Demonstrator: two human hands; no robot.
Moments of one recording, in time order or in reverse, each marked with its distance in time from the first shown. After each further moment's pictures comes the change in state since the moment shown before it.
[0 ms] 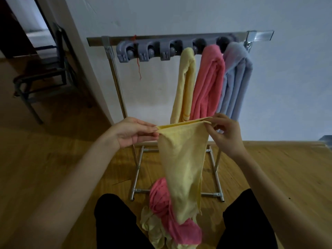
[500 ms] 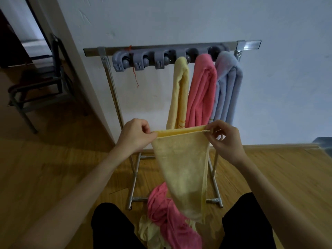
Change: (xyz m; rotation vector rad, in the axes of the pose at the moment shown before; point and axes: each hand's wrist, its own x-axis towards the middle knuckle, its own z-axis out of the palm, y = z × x) left_hand 0.006 -0.014 0.024 0.954 0.418 0.577; right_hand -0.006 0.004 -0.016 -0.050 -0.001 -0.008
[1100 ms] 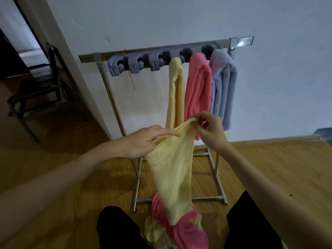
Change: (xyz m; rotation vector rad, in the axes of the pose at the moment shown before) left_hand -0.004 0.029 -0.027 0.047 -0.696 0.357; right_hand 0.024 -0.021 0.028 0.035 0.023 0.037
